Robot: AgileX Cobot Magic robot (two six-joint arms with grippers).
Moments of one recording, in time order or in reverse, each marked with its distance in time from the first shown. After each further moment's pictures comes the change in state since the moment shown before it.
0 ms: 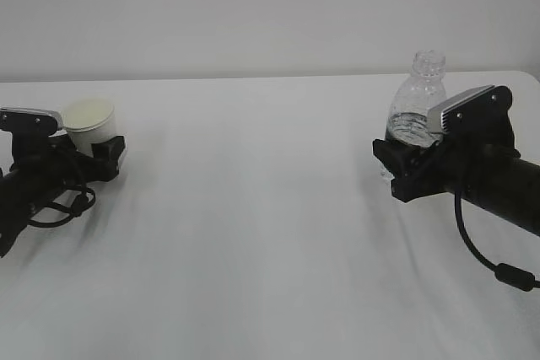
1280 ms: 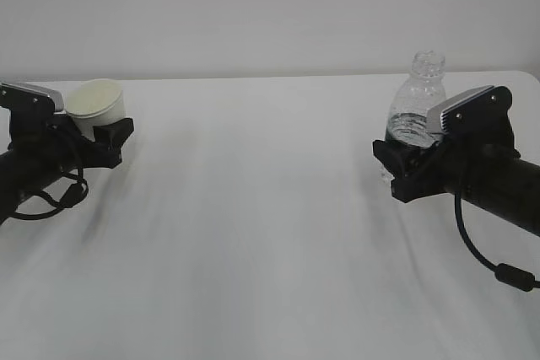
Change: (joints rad) left arm 0.000 -0.104 0.030 0.155 0.002 -0.024; right arm 0.000 0.000 0.000 0.000 0.005 0.000
